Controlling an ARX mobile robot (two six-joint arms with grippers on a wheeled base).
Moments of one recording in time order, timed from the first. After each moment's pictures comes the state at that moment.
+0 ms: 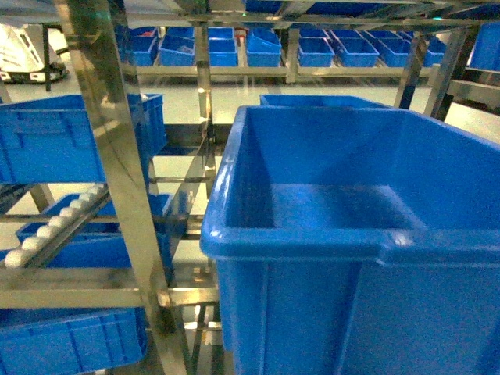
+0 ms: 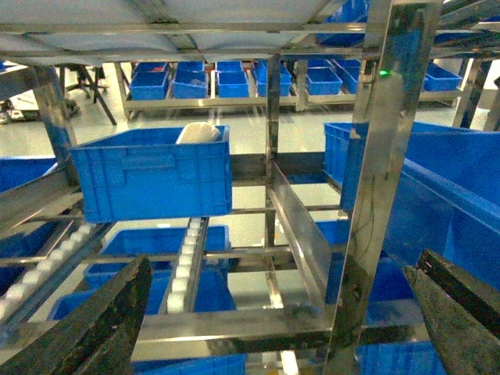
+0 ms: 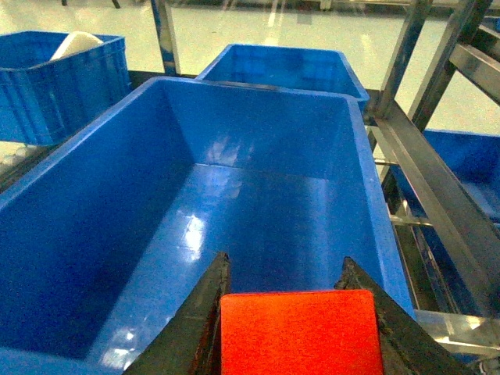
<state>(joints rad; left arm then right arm) 0.00 0.01 0.01 0.00 0.00 0.00 0.06 0.98 0.59 0.10 -0.09 -0.02</state>
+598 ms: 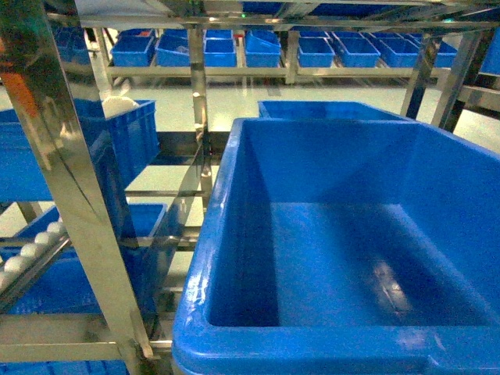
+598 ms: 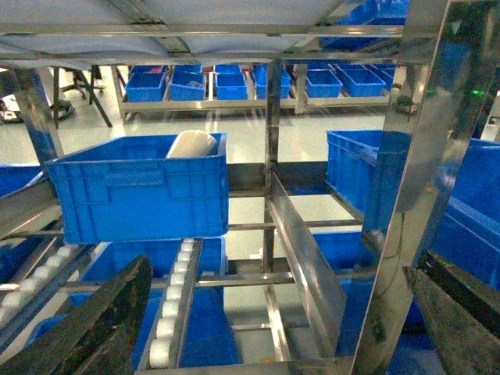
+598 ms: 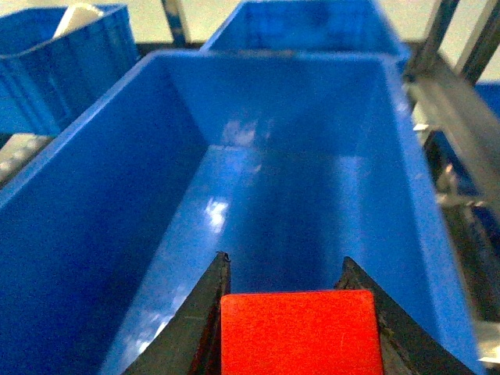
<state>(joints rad) 0.00 0.01 0.01 0.00 0.00 0.00 0.04 1.02 0.59 0.01 -0.17 0.04</state>
